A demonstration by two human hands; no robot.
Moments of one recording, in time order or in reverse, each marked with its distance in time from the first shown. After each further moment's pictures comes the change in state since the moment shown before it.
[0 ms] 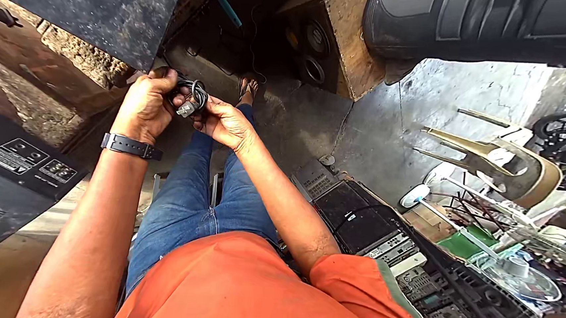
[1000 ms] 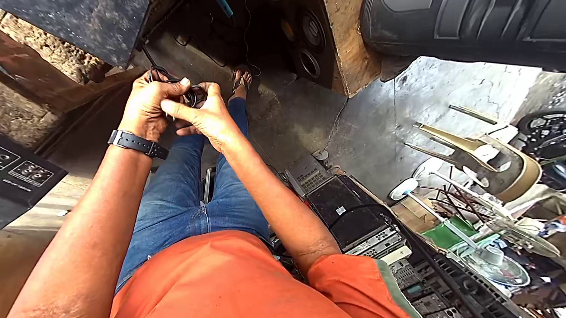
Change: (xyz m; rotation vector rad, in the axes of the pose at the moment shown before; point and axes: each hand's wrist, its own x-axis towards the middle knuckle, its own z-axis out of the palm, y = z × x) left_hand 0.018 -0.033 0.011 0.004 0.116 0.027; right_hand -0.016 -0.008 0.053 -0.587 0.387 -0.092
